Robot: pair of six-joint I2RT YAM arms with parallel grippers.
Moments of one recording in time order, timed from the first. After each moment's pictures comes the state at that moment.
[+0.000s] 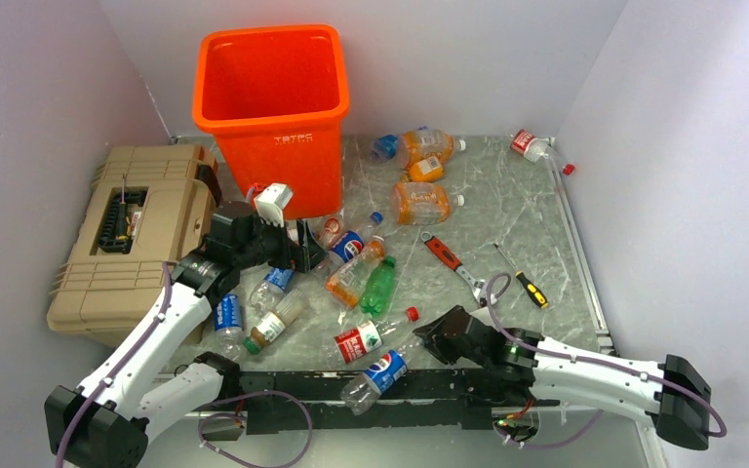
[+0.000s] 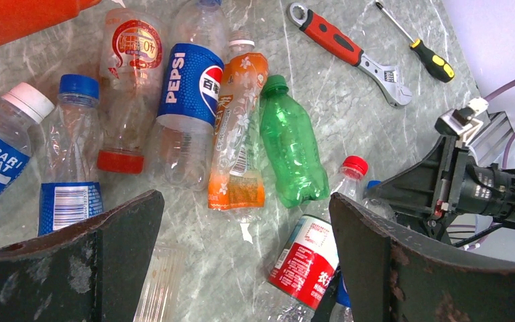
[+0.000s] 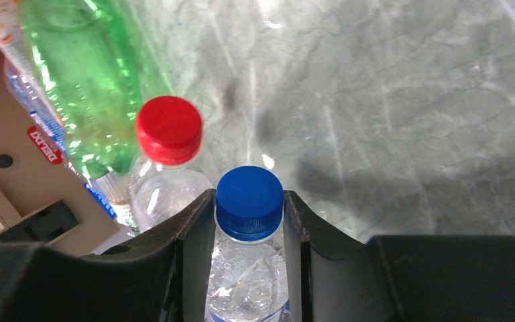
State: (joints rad) left arm -0.40 0.94 0.81 -0.39 0.36 -0.33; right arm 1.11 0.65 0.17 -0.39 0.32 1.87
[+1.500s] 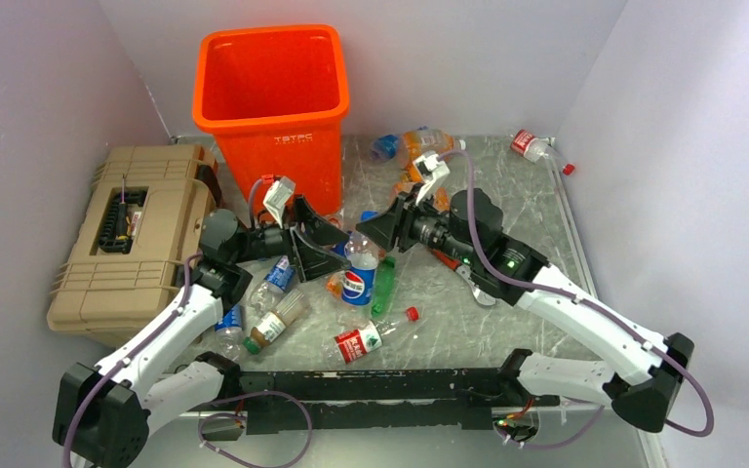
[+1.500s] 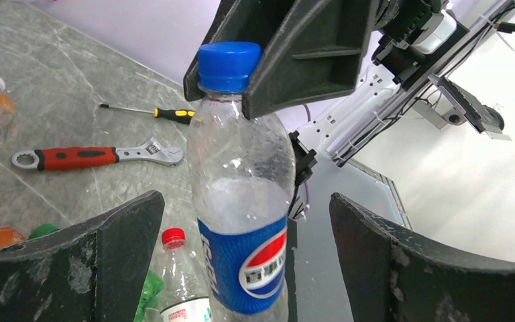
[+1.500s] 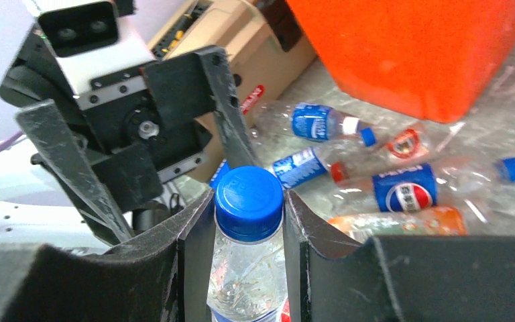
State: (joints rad) left arm -0.42 0.99 0.64 0.60 1.01 -0.72; right arm 0.86 1.05 1.08 -0.15 -0.09 0.51
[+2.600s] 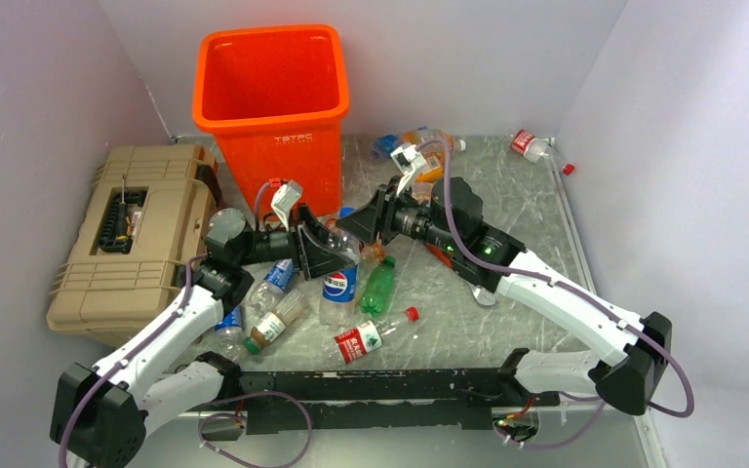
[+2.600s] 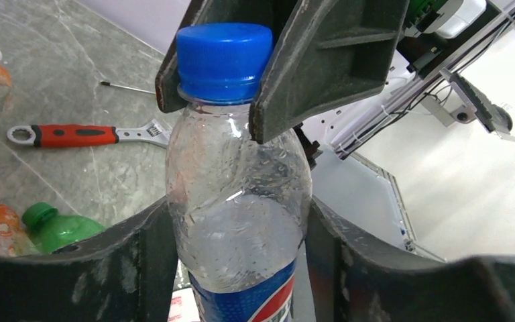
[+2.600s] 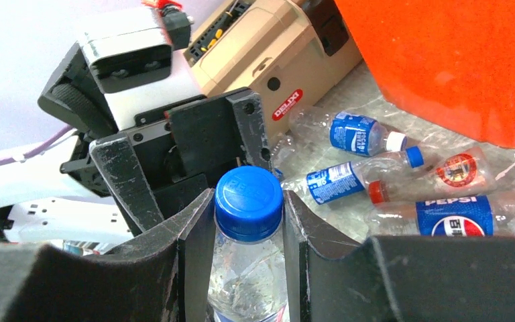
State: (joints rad) left arm -0.46 0.98 0.65 0.47 0.97 -0.67; right arm 0.85 1.19 1.13 -0.01 -0.24 0.55
